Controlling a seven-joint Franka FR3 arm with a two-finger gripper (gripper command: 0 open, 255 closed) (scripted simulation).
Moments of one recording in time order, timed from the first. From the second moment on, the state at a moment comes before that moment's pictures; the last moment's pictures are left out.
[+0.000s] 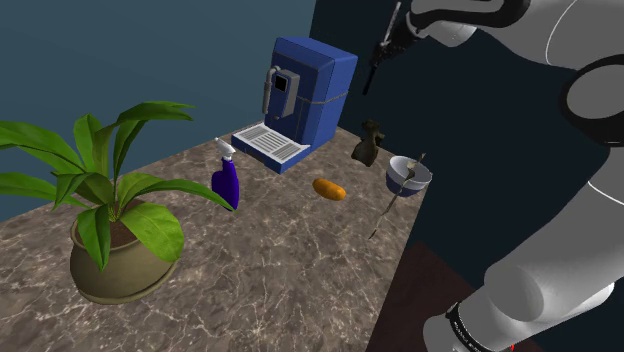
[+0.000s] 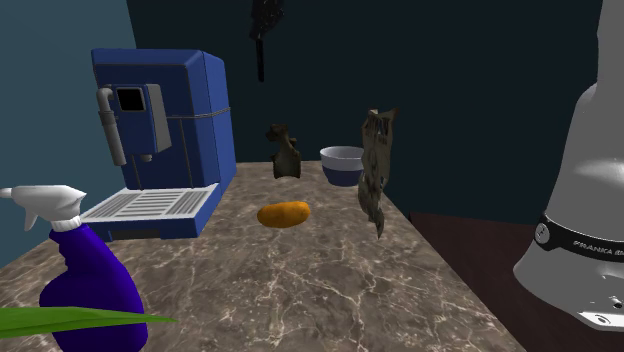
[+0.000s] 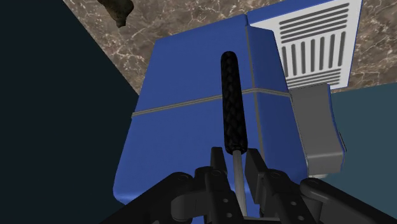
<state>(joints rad) -0.38 0.13 0.05 -1.58 0.21 2.31 -0.40</state>
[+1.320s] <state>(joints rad) -0.38 0.15 0.07 -1.82 0.27 2.57 -0.48</state>
